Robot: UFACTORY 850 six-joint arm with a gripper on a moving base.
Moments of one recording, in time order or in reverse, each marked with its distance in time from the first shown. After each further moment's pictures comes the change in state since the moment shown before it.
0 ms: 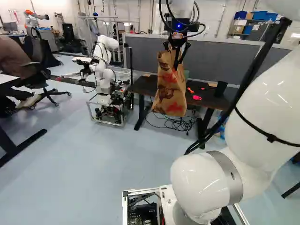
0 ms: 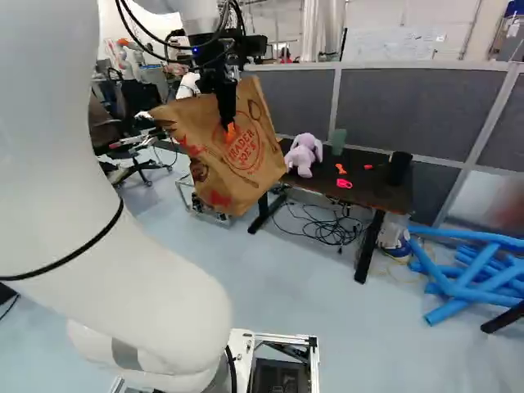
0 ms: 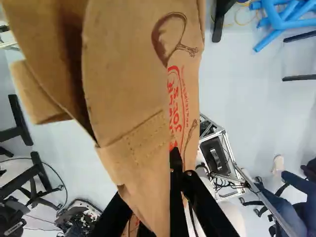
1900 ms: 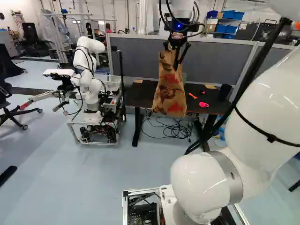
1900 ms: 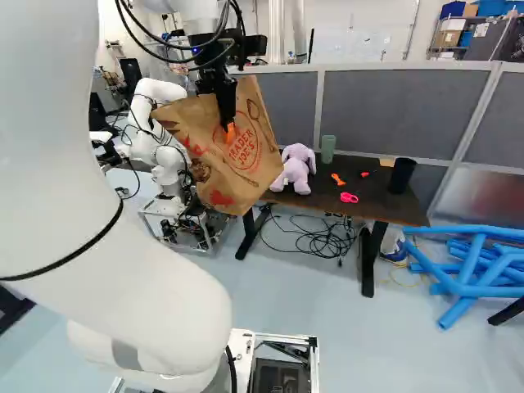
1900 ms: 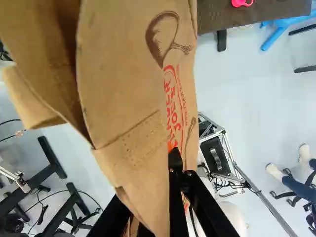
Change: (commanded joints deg) arm 0.0 0.0 0.0 0.0 0.0 0.0
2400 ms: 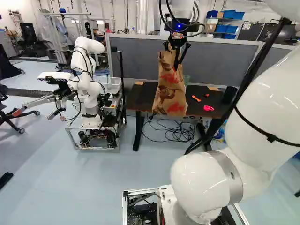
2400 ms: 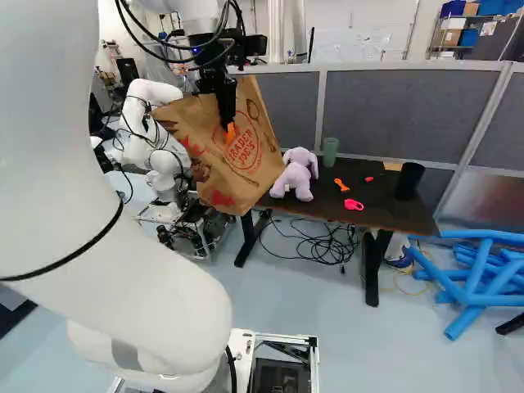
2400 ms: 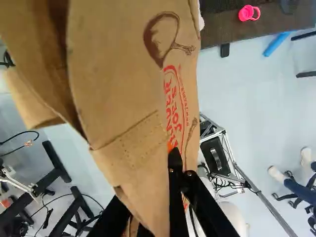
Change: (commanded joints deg) arm 0.0 0.0 0.0 0.0 0.0 0.0
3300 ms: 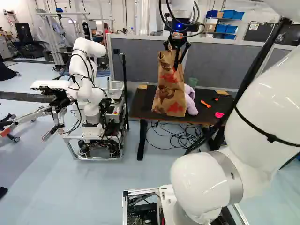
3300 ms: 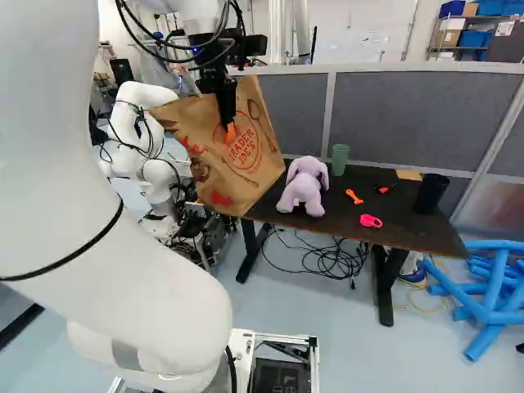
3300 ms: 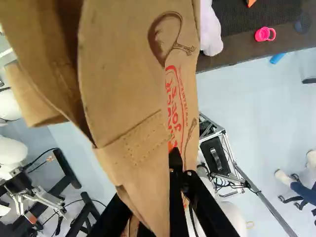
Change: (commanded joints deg) arm 0.0 0.0 0.0 0.0 0.0 0.0
